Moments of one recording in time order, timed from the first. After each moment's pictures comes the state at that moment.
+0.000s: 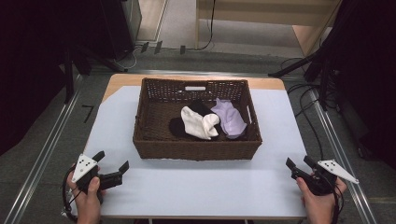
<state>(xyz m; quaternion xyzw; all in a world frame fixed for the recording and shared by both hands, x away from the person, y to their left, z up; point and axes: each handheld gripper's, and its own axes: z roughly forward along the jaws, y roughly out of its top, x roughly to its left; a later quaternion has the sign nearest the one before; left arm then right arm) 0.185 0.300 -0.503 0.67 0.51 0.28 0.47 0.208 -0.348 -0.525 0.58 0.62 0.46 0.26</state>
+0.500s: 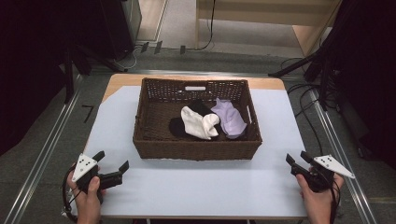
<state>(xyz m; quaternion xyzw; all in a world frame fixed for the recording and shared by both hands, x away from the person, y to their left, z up) 0.186 0.300 -0.503 0.67 0.51 0.28 0.47 0.219 -0.344 -0.518 0.55 0.65 0.45 0.28</state>
